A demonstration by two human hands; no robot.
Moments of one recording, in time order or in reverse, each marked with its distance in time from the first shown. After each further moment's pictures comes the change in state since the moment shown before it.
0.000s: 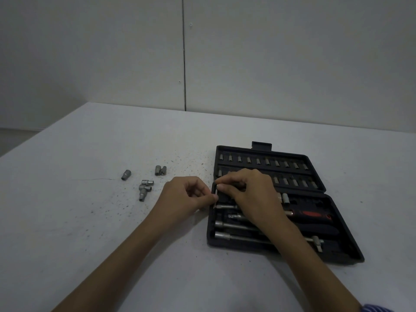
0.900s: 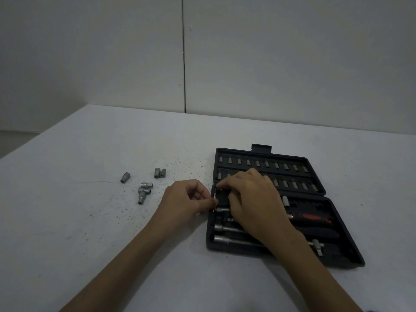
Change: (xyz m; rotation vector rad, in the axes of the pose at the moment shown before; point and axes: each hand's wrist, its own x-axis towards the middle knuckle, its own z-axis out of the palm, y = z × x) left_hand -0.004 0.002 0.011 -0.350 -0.001 -0.125; right_hand -0.010 -0.007 -0.004 -0.419 0.063 -0.224
